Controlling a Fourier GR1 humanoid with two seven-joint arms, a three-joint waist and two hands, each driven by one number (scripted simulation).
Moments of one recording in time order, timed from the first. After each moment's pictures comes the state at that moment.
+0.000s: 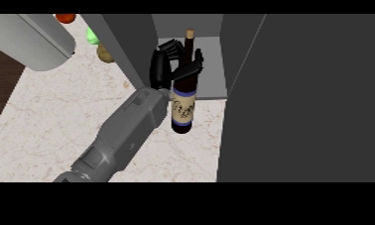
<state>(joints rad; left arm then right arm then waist) -0.88 0.00 -0.42 -0.52 0.71 0.53 -0.56 0.09 -0.15 -0.23 -2.33 -0.47 0.34 0.33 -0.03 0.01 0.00</state>
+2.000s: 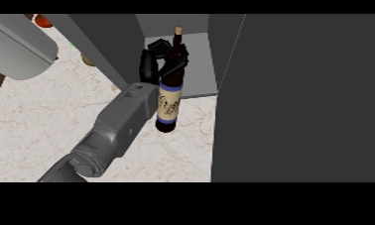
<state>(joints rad) -1.02 0.00 -0.45 -0.15 0.81 0.48 -0.71 0.04 -0.14 -0.20 -2.29 -0.51 0.38 0.31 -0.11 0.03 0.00</state>
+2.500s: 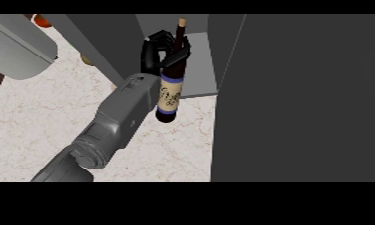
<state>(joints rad) -1.11 0.00 -0.43 -0.08 0.80 0.49 -0.69 0.03 -0.15 -0.21 -2.29 -0.51 0.38 0.31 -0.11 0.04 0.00</state>
